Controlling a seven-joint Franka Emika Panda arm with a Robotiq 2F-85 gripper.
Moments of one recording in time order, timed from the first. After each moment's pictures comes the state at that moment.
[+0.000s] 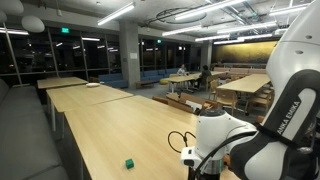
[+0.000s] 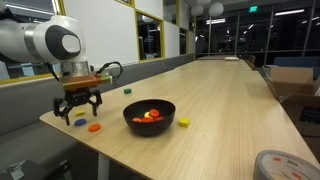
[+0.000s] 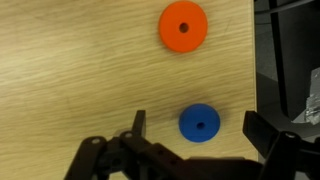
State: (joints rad) arm 0.28 0.01 0.29 -2.73 0.08 2.76 -0.80
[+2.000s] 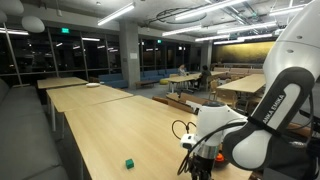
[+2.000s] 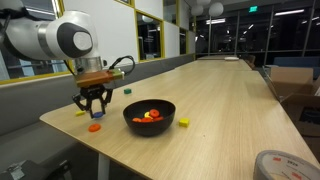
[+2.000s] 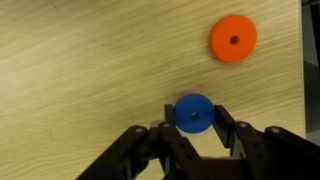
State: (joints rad) arm 0.21 0.00 0.24 -2.73 0.08 2.83 -0.80
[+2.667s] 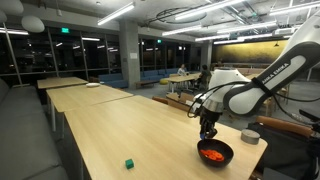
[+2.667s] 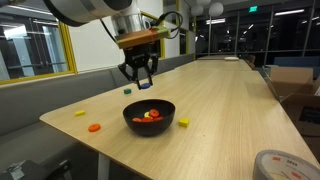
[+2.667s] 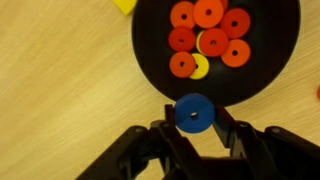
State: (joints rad) arm 0.02 -0.28 0.00 -2.70 -0.15 2.66 -0.72
